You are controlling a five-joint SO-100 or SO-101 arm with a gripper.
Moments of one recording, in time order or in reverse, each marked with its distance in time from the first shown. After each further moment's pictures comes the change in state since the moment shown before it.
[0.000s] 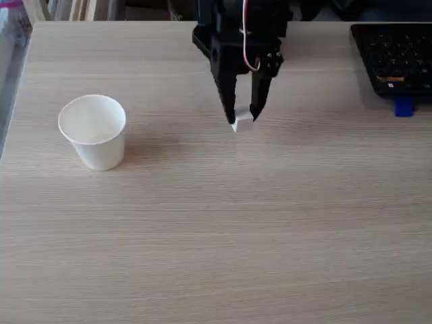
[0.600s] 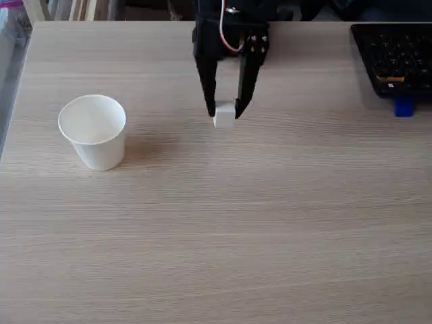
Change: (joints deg) arm 8.3 -7.0 -17.8 5.0 6.5
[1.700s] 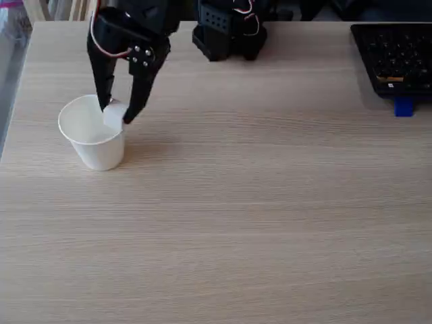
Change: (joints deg) arm 25.1 -24.6 -24.3 2.5 -1.7
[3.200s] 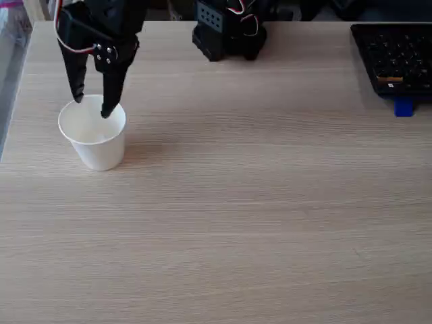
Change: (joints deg) arm 8.8 -4.7 -2.4 1.0 -3.5
